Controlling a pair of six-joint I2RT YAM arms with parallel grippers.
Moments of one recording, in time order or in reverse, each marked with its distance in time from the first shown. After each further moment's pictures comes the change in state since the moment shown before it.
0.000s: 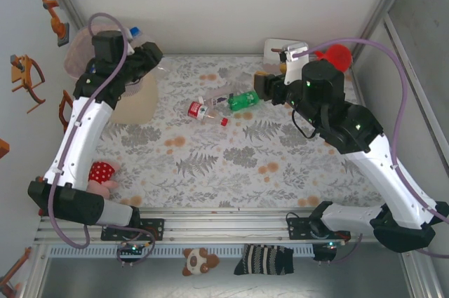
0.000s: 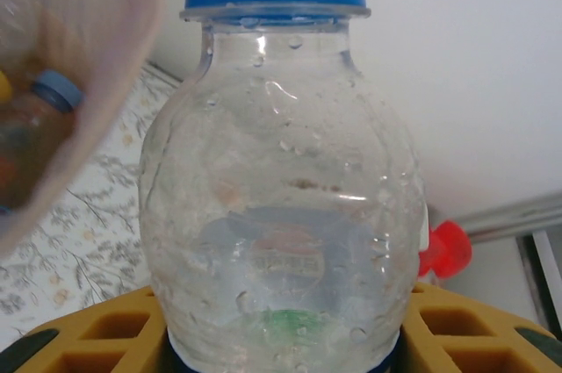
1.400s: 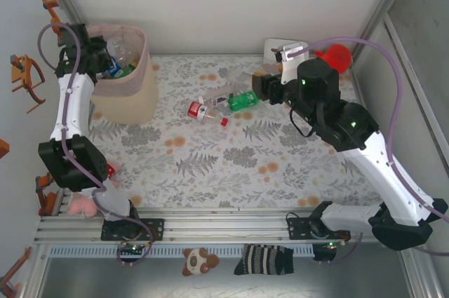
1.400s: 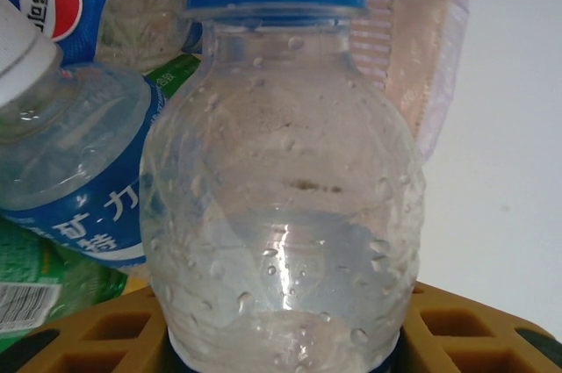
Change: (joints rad) left arm 0.354 0.310 0.095 0.135 -0.062 -0.944; right arm -0.001 0.021 0.000 0.000 0.012 -0.026
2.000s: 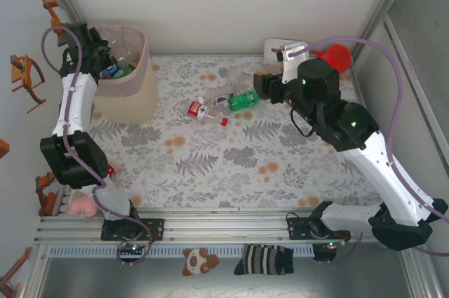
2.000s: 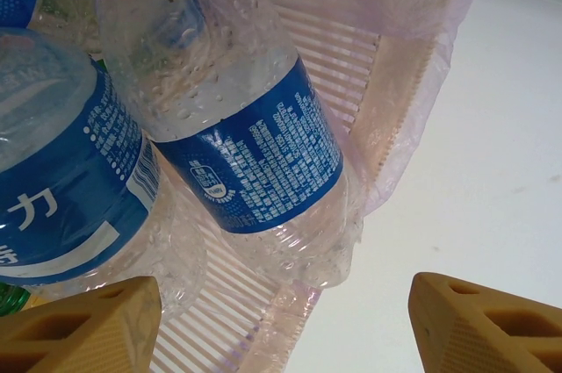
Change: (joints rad) left arm -0.006 0.021 -0.018 0.115 -0.039 -0.185; right arm -0.004 -0.001 0.000 0.000 0.021 -0.004
